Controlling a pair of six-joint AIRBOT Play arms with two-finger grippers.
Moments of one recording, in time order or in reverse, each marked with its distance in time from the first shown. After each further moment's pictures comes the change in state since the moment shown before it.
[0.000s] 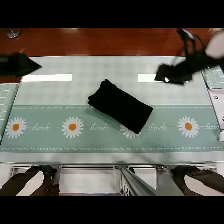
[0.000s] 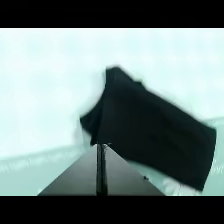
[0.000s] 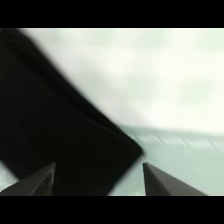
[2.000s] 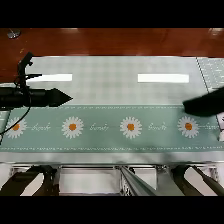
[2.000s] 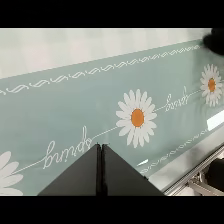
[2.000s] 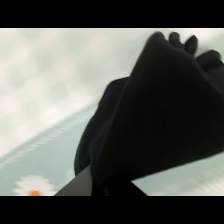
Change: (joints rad) left arm -0.146 0.103 -0.384 -0.199 0.065 0.076; right arm -0.726 0.200 0.249 0.010 0.457 -0.030
